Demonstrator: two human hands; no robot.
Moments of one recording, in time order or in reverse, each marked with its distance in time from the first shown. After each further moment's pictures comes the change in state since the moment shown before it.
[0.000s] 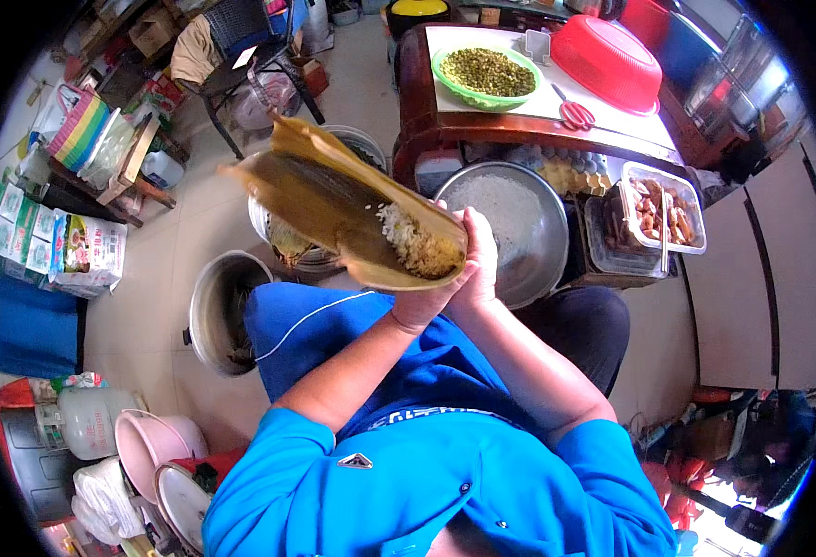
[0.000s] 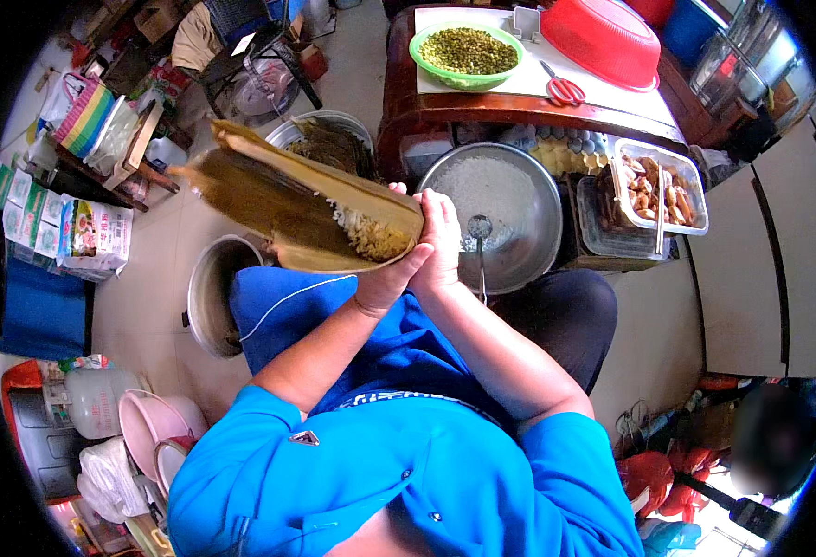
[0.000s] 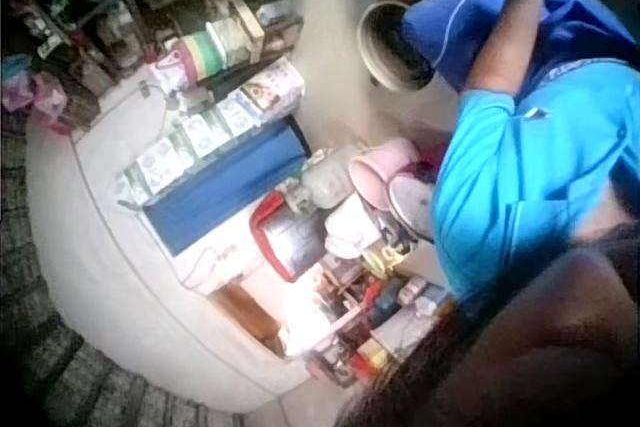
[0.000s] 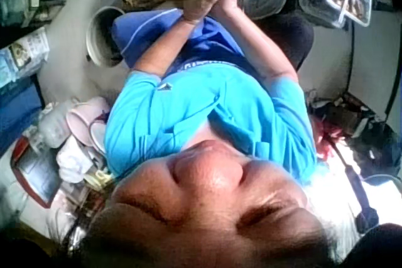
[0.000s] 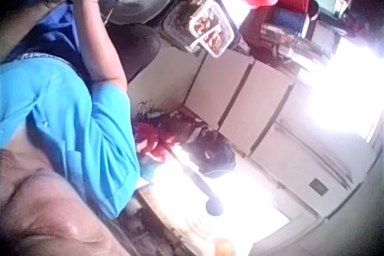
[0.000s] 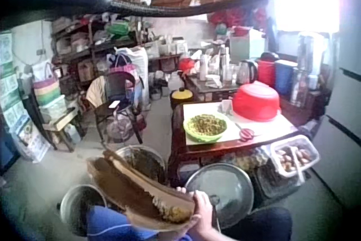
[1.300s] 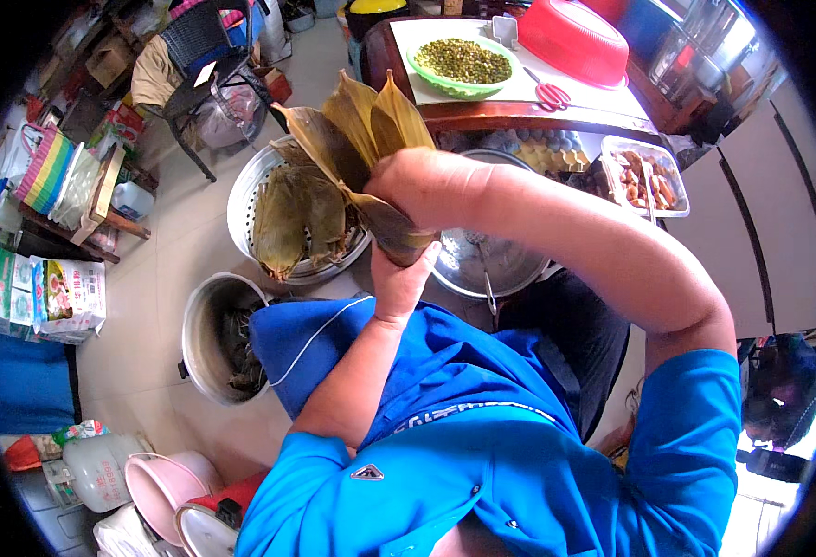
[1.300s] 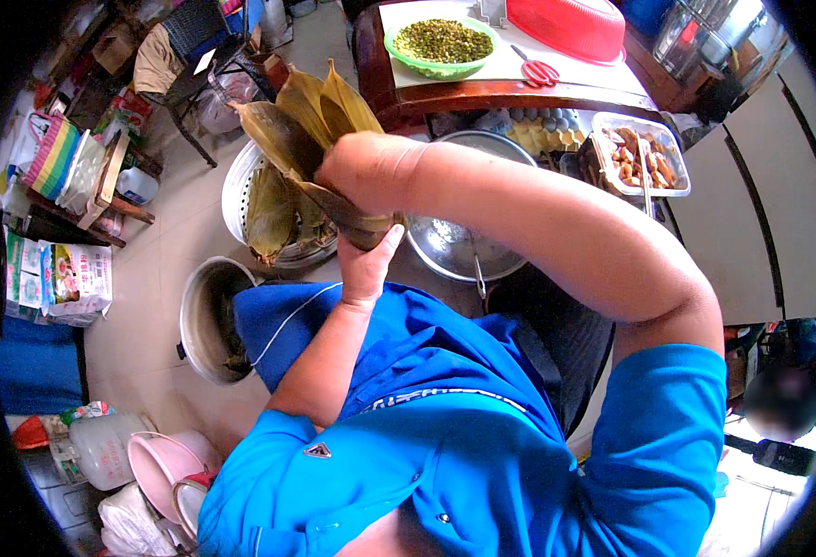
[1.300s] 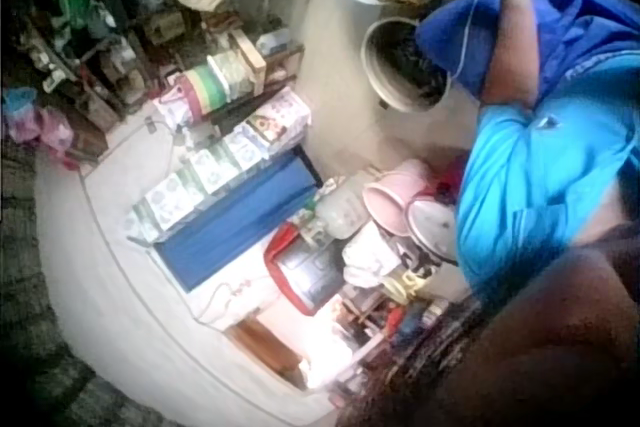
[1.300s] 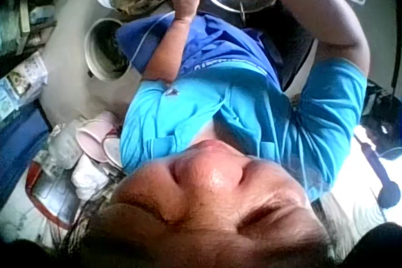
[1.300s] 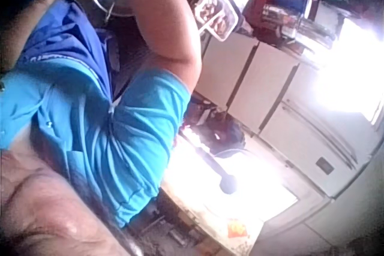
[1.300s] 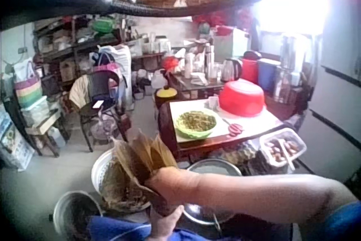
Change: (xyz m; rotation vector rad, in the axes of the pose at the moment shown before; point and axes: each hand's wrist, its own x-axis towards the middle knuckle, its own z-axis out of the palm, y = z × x) left_hand -0.001 -0.023 -0.019 -0.519 0.235 -0.262; right_hand 0.039 -0.079 0.135 -2.067 -1.400 -0.220
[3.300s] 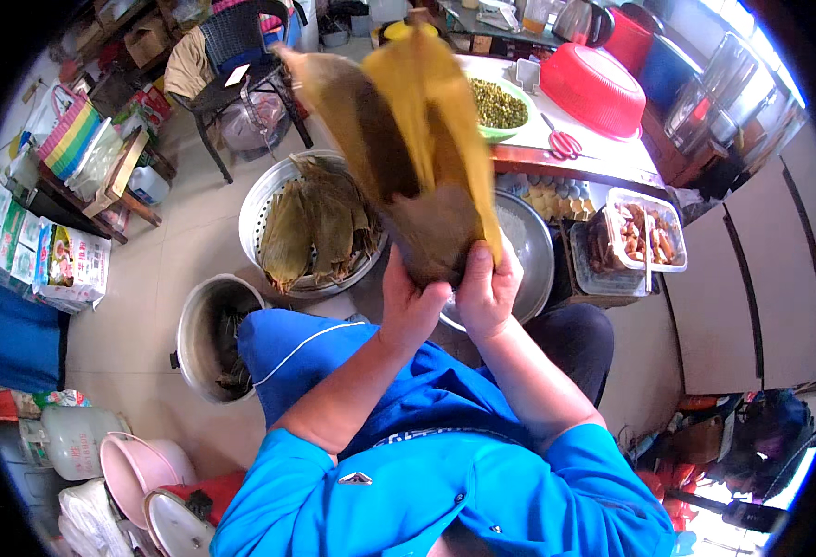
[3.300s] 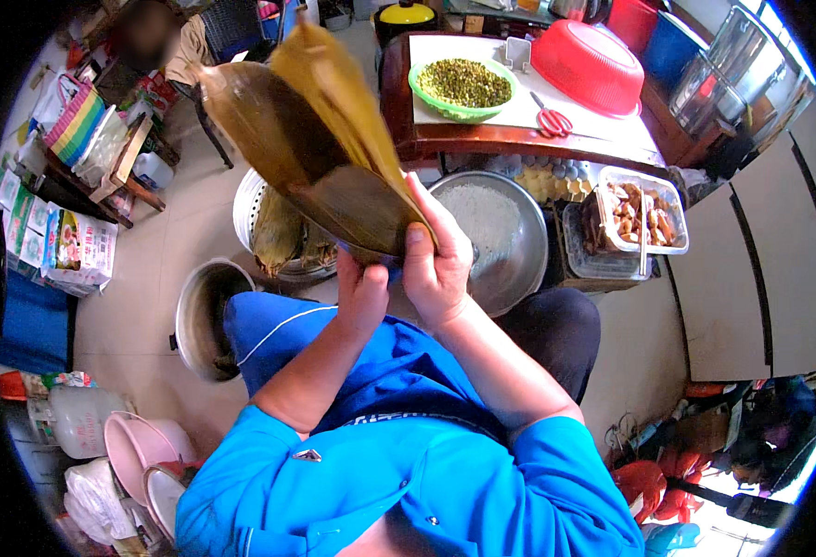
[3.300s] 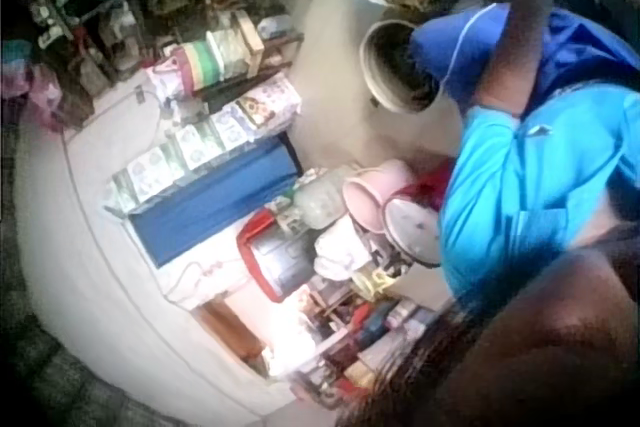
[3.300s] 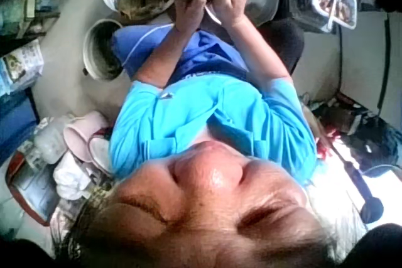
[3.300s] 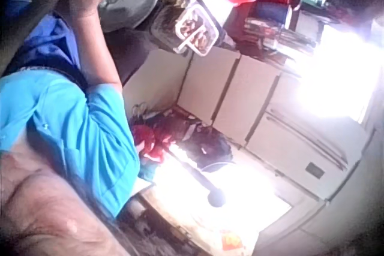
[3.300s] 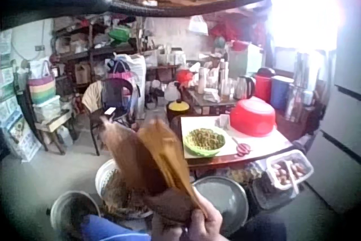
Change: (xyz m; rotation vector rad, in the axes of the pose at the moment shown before) left_hand 0.006 0.064 0.033 -0.150 -0.107 0.243; right_hand -0.045 -0.027 0.091 0.956 1.404 0.034
